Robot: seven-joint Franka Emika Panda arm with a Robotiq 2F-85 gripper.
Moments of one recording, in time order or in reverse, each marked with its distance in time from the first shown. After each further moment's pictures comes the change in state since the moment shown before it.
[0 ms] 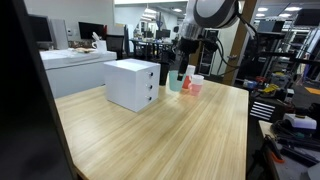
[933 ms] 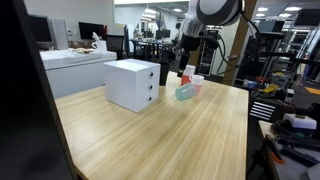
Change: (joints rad) arm 0.032 -0.032 -0.040 -0.016 -0.011 0.018 0.081
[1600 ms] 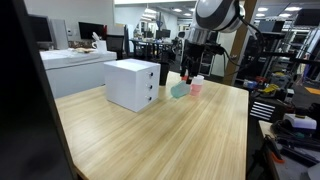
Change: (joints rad) arm -0.033 0.036 -0.013 -0.016 0.183 -0.040 -0.570
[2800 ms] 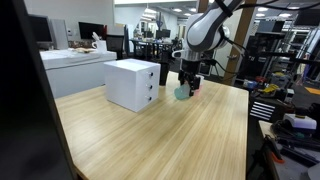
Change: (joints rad) arm -0.056 0.218 0.009 0.109 -0.130 0.003 -0.210
